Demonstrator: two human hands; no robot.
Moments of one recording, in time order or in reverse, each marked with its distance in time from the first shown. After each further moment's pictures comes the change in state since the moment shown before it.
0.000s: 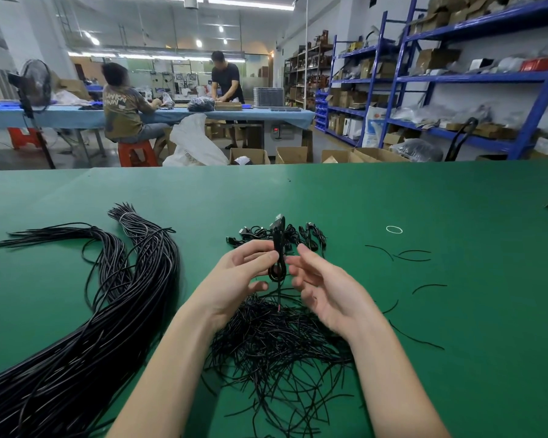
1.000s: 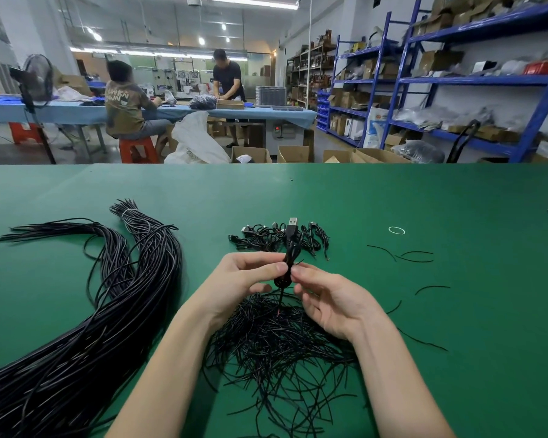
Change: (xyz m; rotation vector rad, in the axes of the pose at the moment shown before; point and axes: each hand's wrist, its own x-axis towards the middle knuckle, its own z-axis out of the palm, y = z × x) left_hand -0.007 0.001 -0.008 0.087 -0.128 0.027; right_hand -0.004 0.004 -0.005 0.085 -0.114 0.127
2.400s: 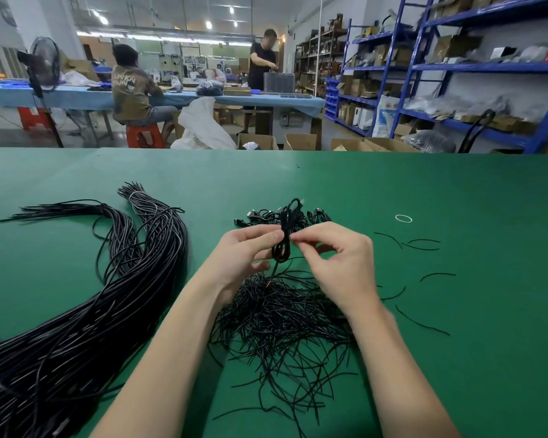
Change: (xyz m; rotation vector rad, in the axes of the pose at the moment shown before) left_hand 0.009 -0.005 -0.001 -0.066 0.140 -0.015; right_hand 0.015 0.006 -0.005 -1.074 0.269 -1.266
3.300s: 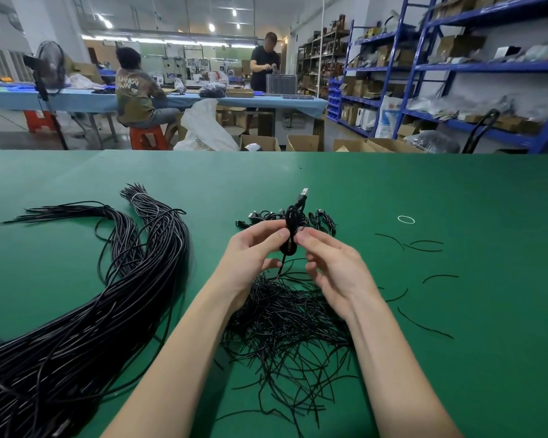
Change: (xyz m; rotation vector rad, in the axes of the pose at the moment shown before) left_hand 0.003 -0.010 0.013 -0.025 0.038 0.152; right_hand 0.004 -0.010 0.006 0.881 -0.008 0.956
